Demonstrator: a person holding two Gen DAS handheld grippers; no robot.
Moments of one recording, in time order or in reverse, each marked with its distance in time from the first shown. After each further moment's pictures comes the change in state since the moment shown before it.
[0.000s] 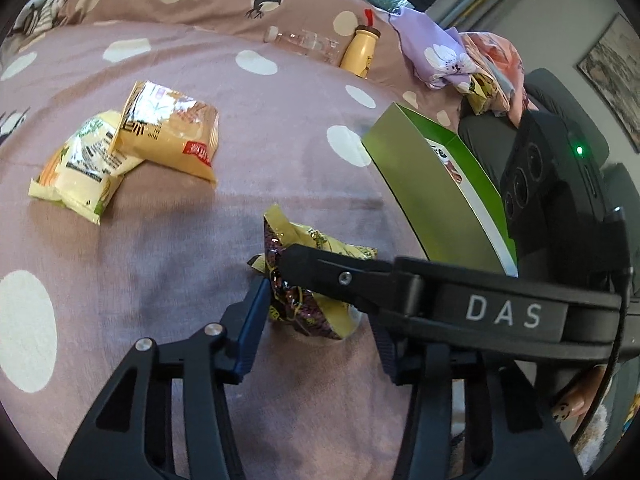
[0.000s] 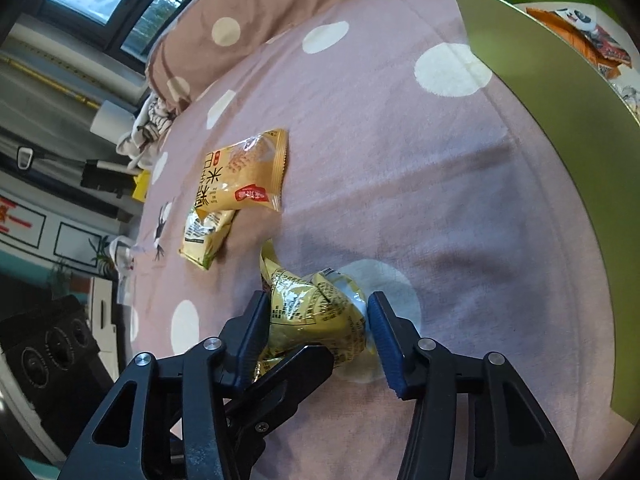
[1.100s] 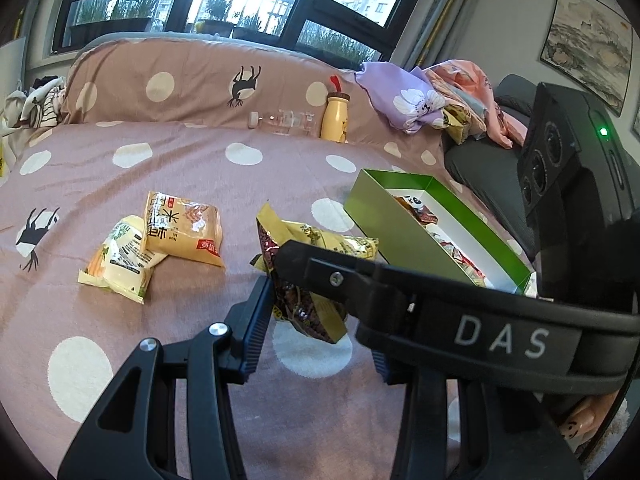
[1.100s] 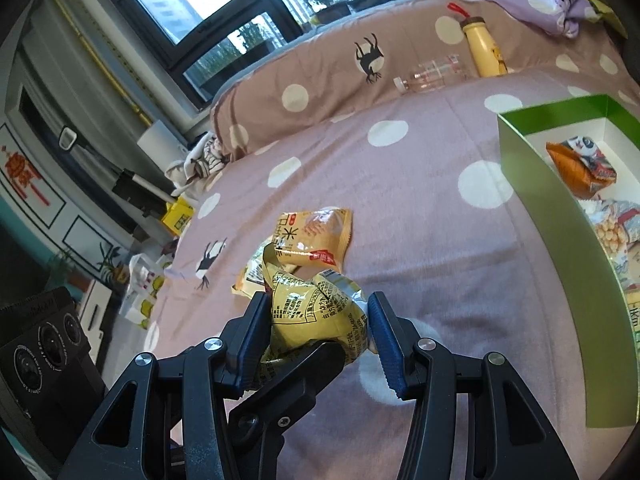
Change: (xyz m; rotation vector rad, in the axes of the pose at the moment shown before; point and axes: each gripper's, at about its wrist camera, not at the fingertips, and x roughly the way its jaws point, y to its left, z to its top) left arm -0.044 -0.025 -0.001 0.172 -0.244 0.055; right arm -0.054 0.046 -0.012 -0.201 -0.289 0.023
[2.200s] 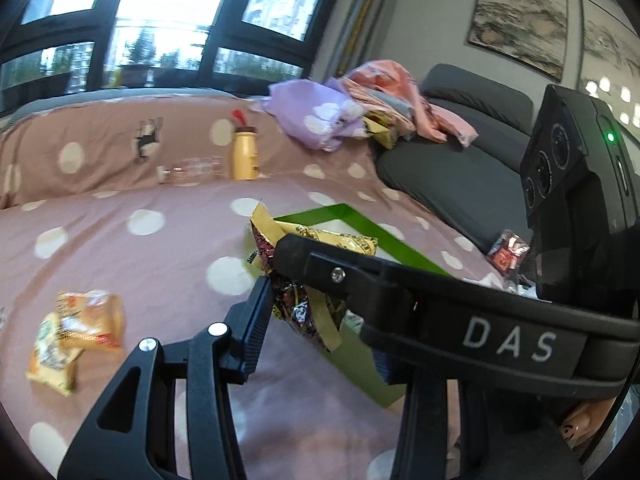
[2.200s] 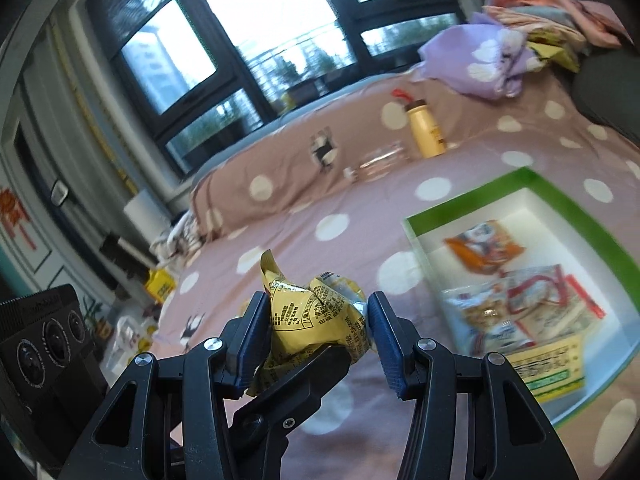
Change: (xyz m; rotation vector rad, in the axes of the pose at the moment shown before) left arm 0.023 -0.095 0.045 0.188 -0.052 -0.187; right arm -0.098 -0.045 0.026 0.052 -0.261 -0.097
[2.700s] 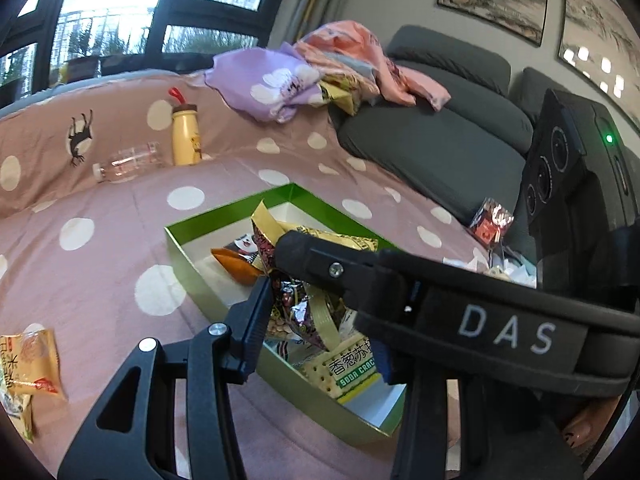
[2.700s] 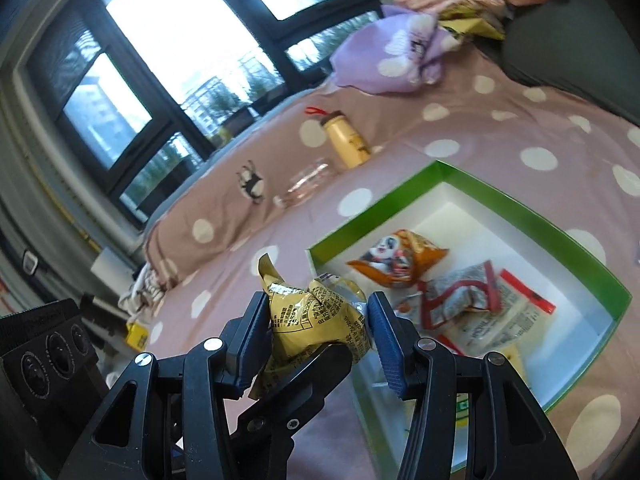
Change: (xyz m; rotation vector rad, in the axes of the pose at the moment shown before) left arm 0.074 -0.037 0.017 0.078 0.121 -0.095; right arm -0.005 -0.081 0.018 0.205 -0.046 -0.104
